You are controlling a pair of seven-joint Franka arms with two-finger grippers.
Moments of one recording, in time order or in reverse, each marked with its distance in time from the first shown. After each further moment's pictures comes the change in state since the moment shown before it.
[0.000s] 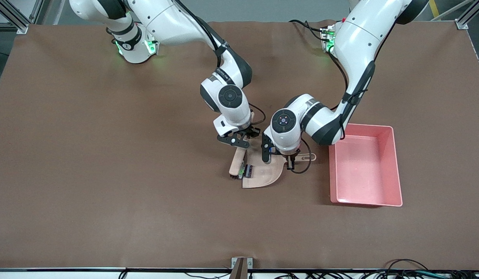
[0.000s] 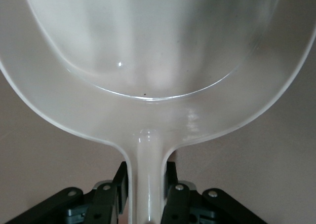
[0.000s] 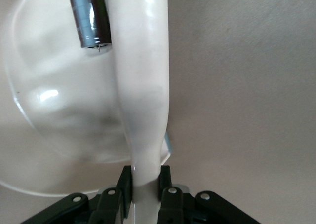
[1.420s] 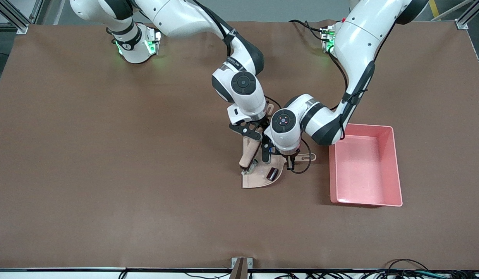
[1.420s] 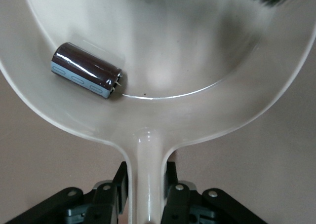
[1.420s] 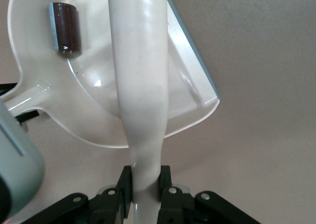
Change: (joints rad) left arm -0.001 0.001 0.002 0.001 0.000 -0.001 0.000; right arm 0.038 0.019 0.020 0.129 0.041 -0.040 0.230
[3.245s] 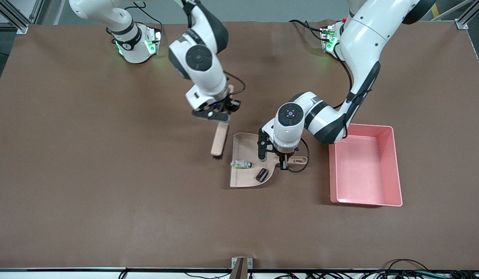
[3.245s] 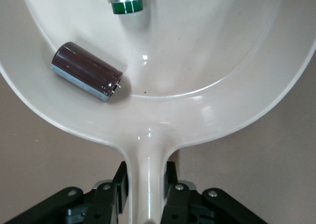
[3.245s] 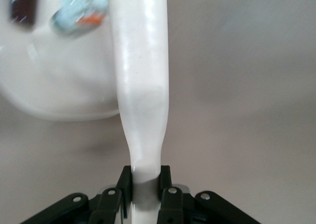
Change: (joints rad) left arm 0.134 -0.020 -0.144 -0.044 0.007 0.159 0.007; right arm -0.130 -0.449 -0.013 -0.494 -0.098 -0.082 -0.409
